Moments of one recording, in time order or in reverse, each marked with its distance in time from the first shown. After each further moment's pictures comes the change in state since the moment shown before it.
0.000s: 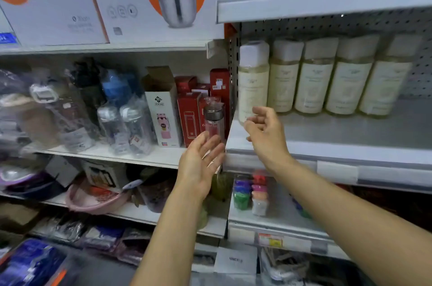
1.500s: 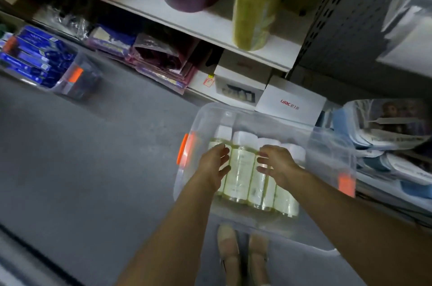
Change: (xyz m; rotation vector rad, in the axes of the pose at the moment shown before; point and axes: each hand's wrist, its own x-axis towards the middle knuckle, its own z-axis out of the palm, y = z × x) left_hand 0.043 -0.391 -0.433 0.154 0.637 -0.756; right_hand -0.235 0.551 0.122 -0.093 -0.298 1.326
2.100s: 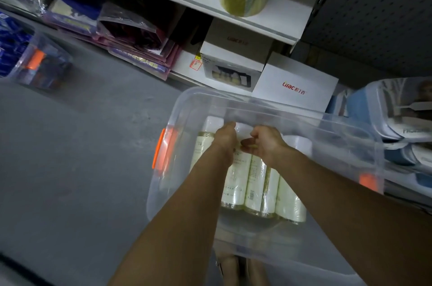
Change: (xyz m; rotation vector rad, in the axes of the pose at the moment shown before) left_hand 0.081 0.008 0.064 0.333 0.047 -0.022; right_hand 0.089 -0.003 0.022 0.080 -0.031 0.019
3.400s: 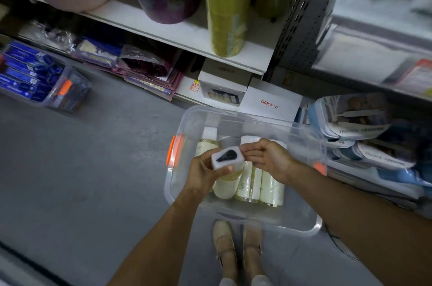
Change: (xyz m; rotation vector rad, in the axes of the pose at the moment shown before) left_hand -0.093 -0.066 -0.066 0.030 -0.228 0.601; right_hand -0.130 -0.018 -0.056 -0.172 -0.268 -0.052
